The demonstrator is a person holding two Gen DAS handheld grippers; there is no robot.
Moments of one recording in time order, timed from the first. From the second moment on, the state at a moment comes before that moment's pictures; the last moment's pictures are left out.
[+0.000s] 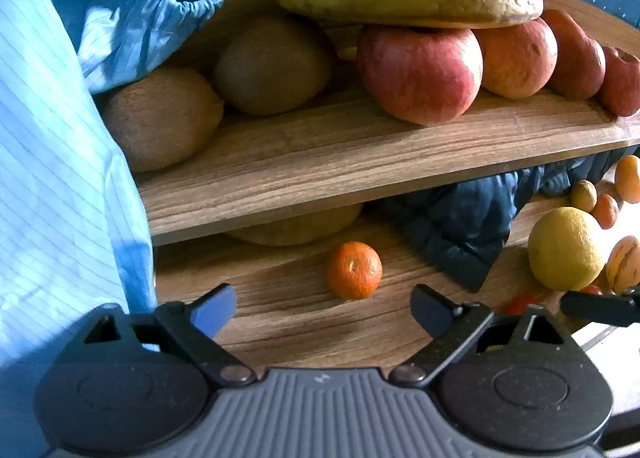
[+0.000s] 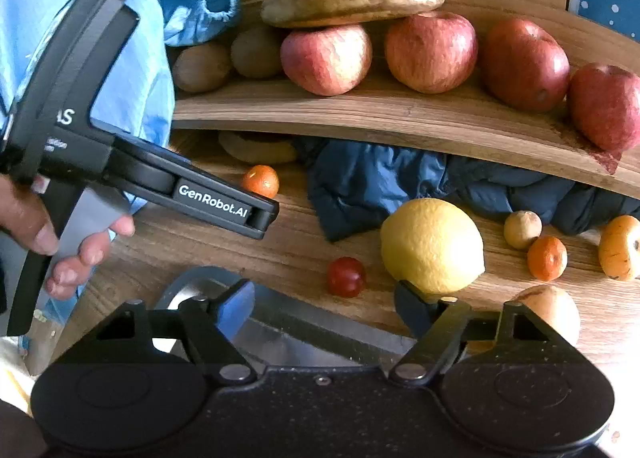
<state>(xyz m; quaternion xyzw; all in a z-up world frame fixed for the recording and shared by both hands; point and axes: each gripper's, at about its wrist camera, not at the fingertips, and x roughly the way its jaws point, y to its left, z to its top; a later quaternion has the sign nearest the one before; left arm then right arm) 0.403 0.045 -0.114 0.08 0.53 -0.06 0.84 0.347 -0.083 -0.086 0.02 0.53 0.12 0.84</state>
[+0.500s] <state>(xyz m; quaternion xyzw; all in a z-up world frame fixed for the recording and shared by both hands) 0.410 0.044 -0.121 0.07 0.52 -0.07 0.85 0.359 -0.085 -0.102 0.02 0.54 0.08 0.84</state>
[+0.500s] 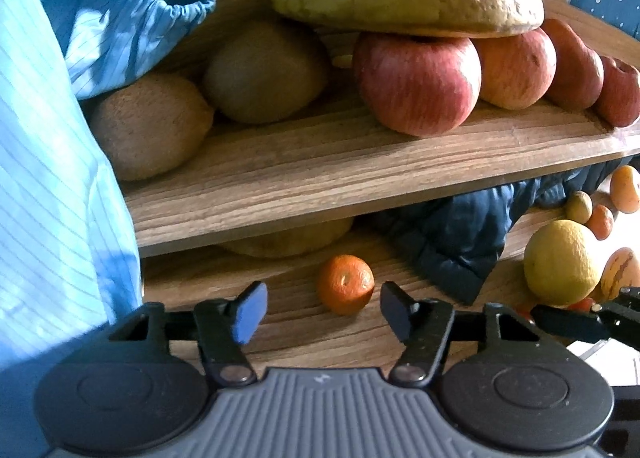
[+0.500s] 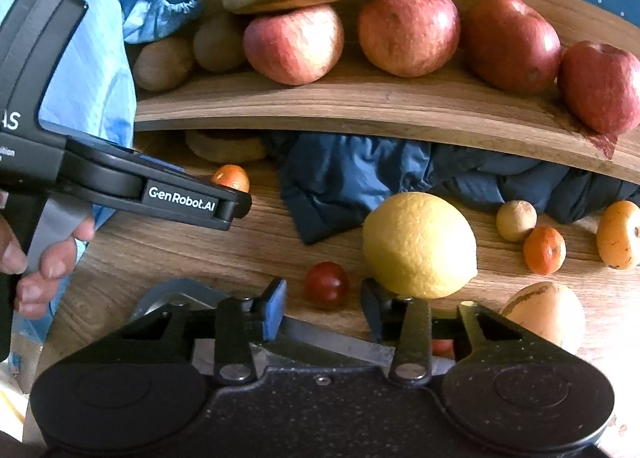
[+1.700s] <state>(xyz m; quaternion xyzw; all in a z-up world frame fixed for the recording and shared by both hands) 0.367 0.021 -0.107 0.05 0.51 -0.10 0.85 0.347 -0.095 -0.087 0.02 0.52 0.09 0.85</state>
